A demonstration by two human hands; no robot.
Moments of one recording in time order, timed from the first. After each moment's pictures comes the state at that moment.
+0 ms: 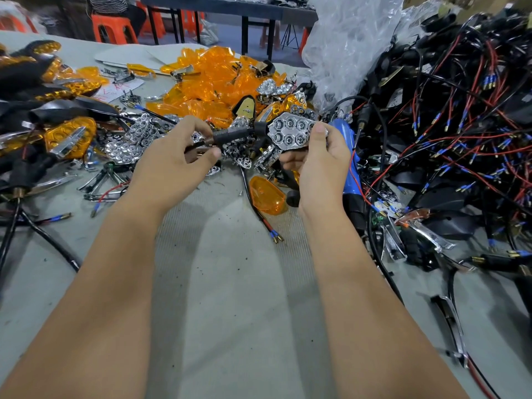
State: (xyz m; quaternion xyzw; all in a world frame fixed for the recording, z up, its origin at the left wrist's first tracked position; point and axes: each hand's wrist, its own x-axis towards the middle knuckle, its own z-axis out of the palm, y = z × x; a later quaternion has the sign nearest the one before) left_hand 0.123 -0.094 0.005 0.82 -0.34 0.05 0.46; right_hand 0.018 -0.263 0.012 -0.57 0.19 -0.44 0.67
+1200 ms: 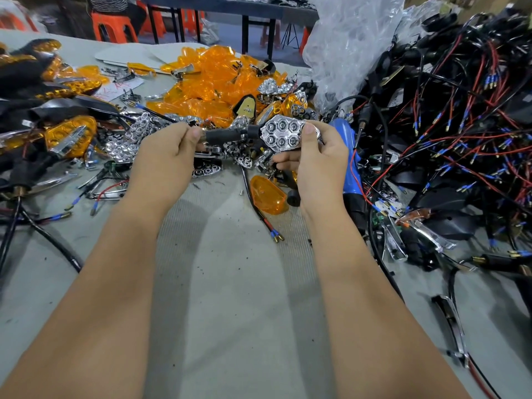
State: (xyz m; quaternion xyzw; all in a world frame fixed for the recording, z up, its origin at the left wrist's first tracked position) left_hand 0.128 -0.099 0.004 0.84 -0.28 0.11 0.46; right_hand 0.012 -0.257 0.020 -0.60 0.18 -0.41 0.66
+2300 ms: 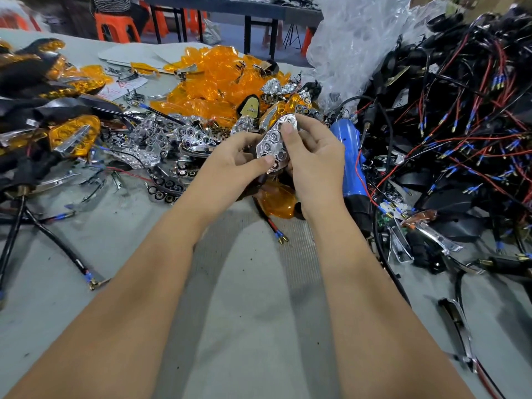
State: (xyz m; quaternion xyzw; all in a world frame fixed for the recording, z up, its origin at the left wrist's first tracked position) left_hand 0.086 -0.137 0.009 0.65 -0.36 -0.18 0.64; right_hand 0.021 -0.257 0.014 -0.69 0.16 -0.42 0.57
